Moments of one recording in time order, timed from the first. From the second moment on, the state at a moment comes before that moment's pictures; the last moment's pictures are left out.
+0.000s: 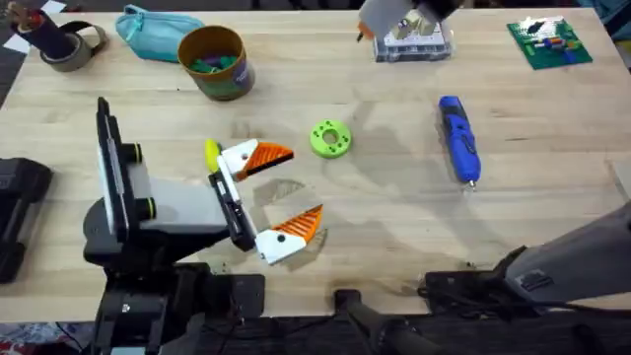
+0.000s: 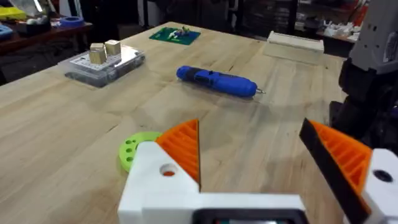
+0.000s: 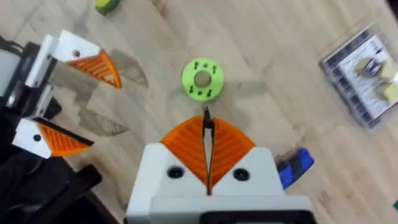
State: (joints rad) left arm 0.01 0.00 0.01 -0.12 1.13 0.02; right arm 0.65 1.78 2.34 -1.69 -0.06 -0.24
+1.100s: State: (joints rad) left arm 0.01 0.00 0.01 -0.12 1.13 0.02; right arm 0.91 1.98 2.46 -1.64 -0.05 -0.50
